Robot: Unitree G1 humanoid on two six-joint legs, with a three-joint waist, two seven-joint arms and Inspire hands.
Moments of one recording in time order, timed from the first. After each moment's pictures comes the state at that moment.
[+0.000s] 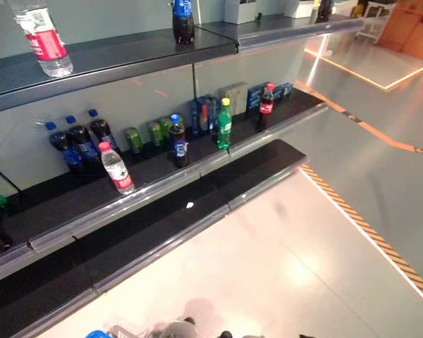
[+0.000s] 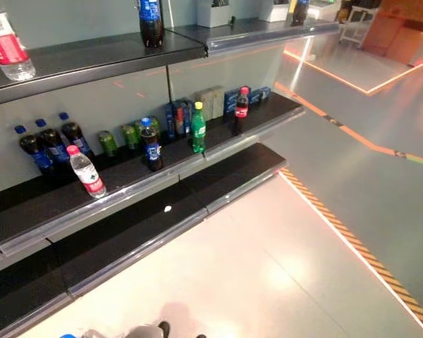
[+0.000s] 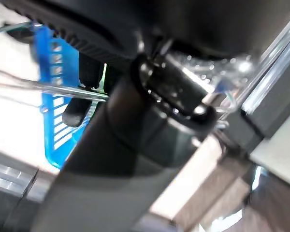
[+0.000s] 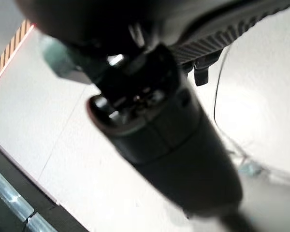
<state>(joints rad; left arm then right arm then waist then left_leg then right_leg) 0.06 0.14 0.64 1.45 -1.91 -0.21 0.03 -0.02 -0.22 0.18 1.29 0.24 0.05 -0.02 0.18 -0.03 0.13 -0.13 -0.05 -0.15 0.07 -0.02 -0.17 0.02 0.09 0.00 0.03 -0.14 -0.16</state>
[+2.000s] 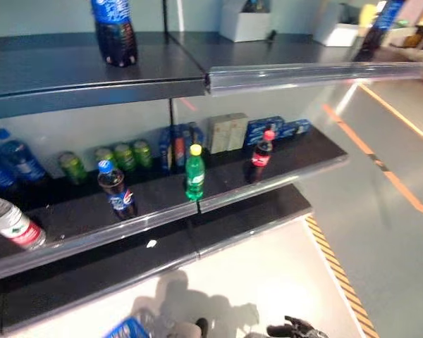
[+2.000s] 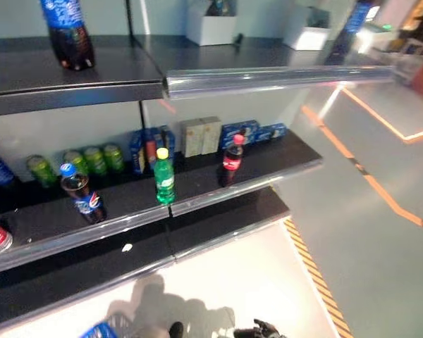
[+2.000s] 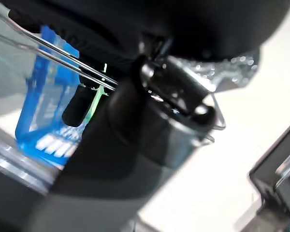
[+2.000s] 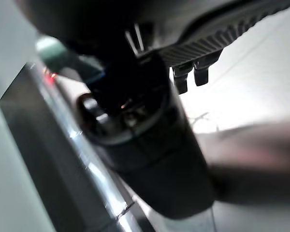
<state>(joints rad) -0.03 0.19 0.44 1.34 -1.92 -0.30 0.06 -0.06 -0.17 0.25 1.24 0.28 0.01 -0.05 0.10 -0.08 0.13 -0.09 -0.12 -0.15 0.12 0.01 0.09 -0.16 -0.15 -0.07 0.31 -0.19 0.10</state>
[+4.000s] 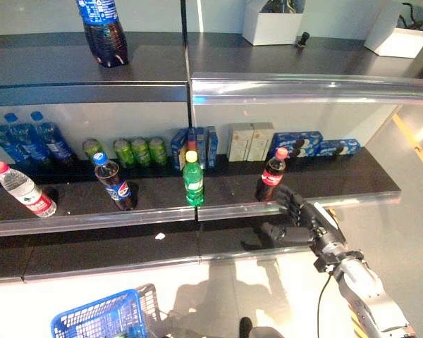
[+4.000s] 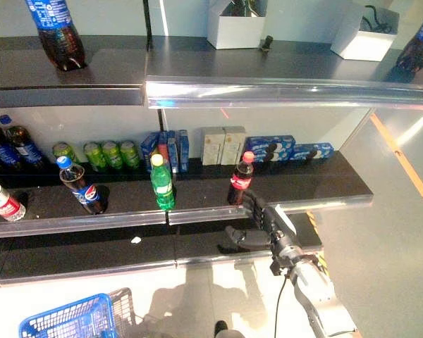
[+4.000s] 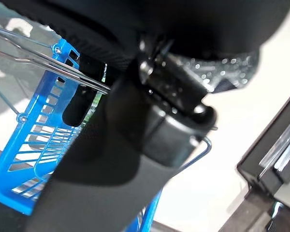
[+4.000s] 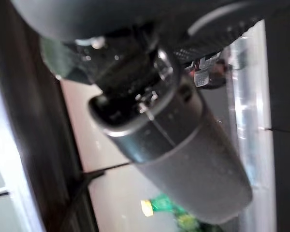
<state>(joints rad) 0.11 0.15 0.41 1.24 -1.65 -0.24 0.09 0.13 -0.55 0.13 -0.07 0.40 -0.06 0.01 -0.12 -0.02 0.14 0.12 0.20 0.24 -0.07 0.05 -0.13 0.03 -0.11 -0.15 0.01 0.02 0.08</state>
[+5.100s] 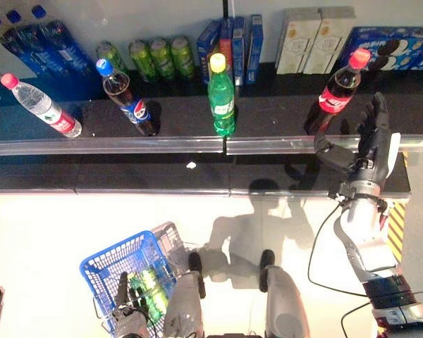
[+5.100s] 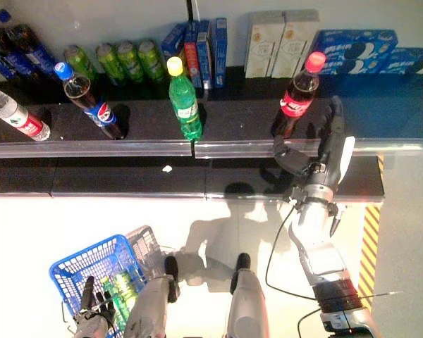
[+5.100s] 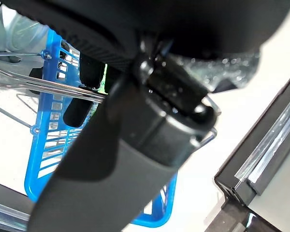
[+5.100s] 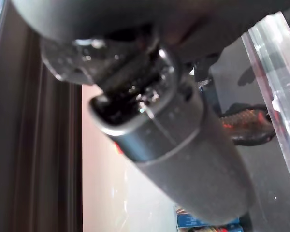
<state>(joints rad) -0.11 0.09 0.32 1.06 -1.67 -0.24 0.17 -0.31 -0.54 0.10 0.02 0.26 -0.12 -0.61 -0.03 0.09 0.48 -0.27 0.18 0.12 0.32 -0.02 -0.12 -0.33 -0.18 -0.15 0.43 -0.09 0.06</state>
